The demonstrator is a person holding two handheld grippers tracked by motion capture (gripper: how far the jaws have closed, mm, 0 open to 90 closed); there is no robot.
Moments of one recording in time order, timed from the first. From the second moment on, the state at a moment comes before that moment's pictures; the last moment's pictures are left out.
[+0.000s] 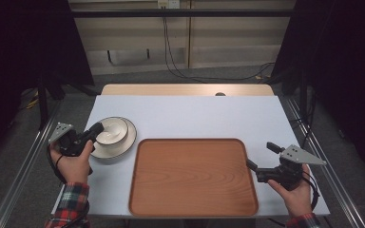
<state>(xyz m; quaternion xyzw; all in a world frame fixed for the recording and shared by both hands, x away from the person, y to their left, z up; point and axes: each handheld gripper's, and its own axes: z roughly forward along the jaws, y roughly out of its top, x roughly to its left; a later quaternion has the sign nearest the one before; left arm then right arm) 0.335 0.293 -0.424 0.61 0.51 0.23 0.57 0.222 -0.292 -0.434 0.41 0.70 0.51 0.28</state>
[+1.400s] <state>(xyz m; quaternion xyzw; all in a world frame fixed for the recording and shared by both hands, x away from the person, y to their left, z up) 0.369 0.262 -0.426 0.58 0.49 0.23 0.61 0.223 -0.295 -0.436 0.42 0.70 0.51 0.28</state>
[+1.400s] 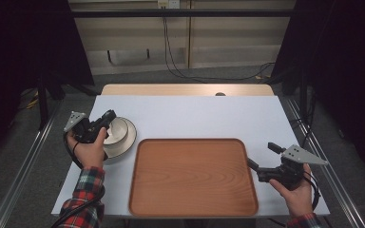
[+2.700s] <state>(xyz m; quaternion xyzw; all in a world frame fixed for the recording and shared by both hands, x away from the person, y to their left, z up) 0.359 0.257 -0.368 0.60 0.46 0.17 0.63 0.223 -0.293 -0.437 0.42 0.70 0.51 0.27</state>
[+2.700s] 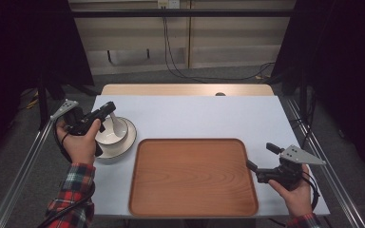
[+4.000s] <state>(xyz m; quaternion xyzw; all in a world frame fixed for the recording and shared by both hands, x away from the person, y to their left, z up) 0.345 0.207 -0.355 0.65 0.39 0.06 0.65 0.222 -0.292 -0.437 0.40 0.71 0.52 0.26</state>
